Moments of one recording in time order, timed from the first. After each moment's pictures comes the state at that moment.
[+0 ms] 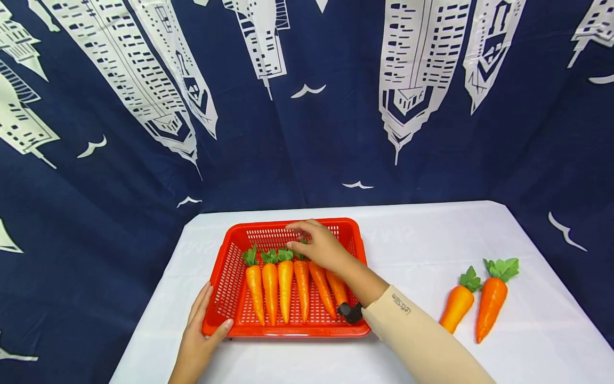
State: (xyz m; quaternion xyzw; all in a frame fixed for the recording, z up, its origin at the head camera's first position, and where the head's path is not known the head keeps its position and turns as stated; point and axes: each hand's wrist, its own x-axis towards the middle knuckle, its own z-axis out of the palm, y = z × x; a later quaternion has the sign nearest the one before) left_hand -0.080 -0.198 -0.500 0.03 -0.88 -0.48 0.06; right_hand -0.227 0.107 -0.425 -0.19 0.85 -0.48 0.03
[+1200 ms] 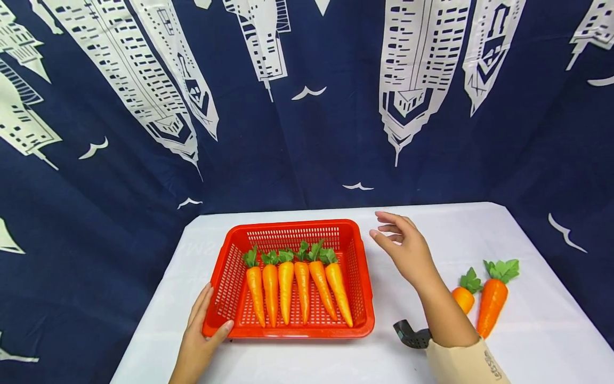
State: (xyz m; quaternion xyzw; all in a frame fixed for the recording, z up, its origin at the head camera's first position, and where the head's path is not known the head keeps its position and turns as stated) left_hand -0.081 -0.199 -0.501 0.03 -0.88 -0.47 0.07; right_hand -0.167 0.241 -0.406 0.00 0.87 -0.48 -0.10
